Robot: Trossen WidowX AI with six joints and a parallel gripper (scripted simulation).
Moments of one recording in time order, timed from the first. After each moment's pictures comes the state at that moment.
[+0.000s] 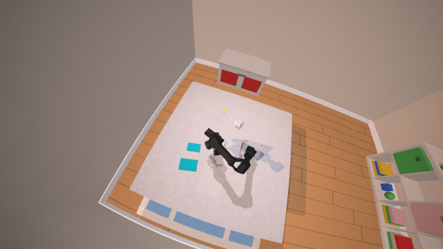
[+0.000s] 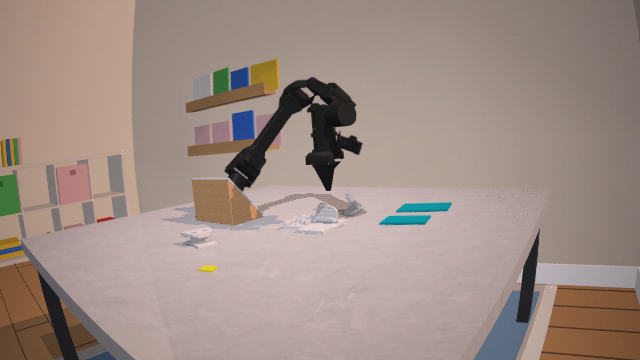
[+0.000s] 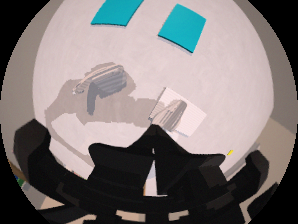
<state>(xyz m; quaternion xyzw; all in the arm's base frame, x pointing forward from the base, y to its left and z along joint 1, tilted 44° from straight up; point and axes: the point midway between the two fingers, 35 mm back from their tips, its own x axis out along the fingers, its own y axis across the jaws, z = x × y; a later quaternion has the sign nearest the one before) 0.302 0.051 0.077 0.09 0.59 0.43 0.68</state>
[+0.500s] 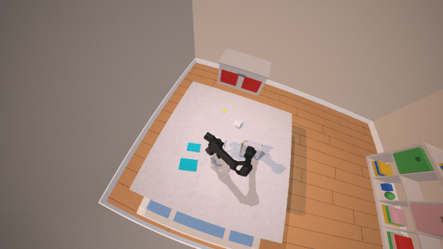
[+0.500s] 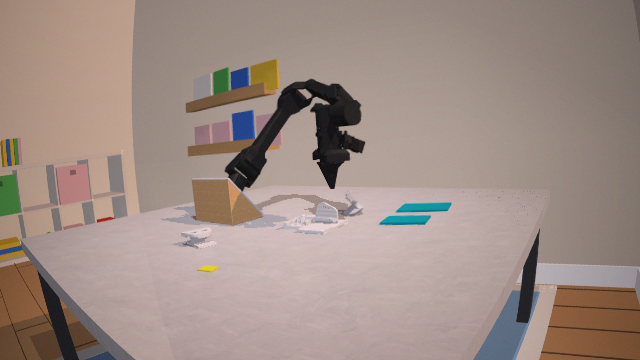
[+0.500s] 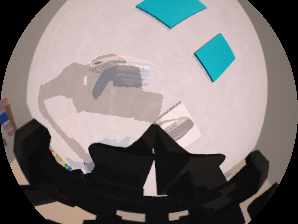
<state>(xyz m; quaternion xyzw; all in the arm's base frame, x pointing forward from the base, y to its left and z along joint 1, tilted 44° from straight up) 0.293 0.068 0.096 -0.04 0.50 0.53 0.68</state>
